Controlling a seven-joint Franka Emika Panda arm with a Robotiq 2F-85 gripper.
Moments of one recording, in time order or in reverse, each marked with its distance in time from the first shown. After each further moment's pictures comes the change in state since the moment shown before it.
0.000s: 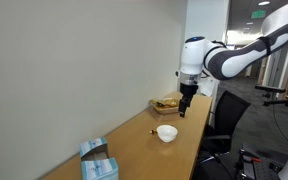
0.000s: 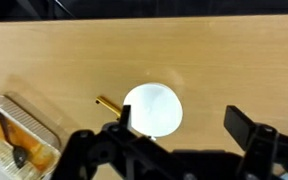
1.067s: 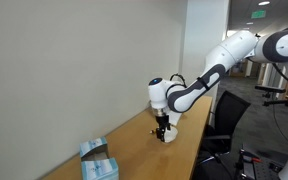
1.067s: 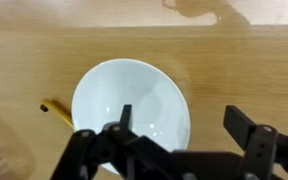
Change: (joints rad) arm 0.184 0.601 -0.245 0.384 -0.075 0.021 -0.007
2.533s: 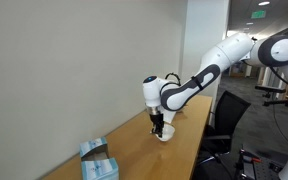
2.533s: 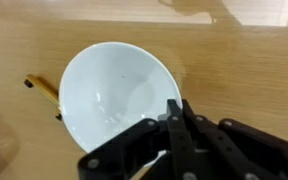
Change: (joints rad) arm 0.035 0.059 -0.016 0.124 0.043 -0.040 -0.070
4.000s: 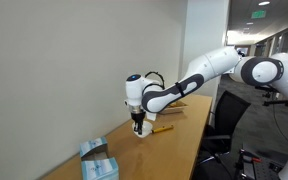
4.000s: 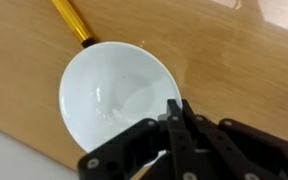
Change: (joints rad) arm 0.063 0.270 -0.013 0.457 -0.056 -0.062 -0.277
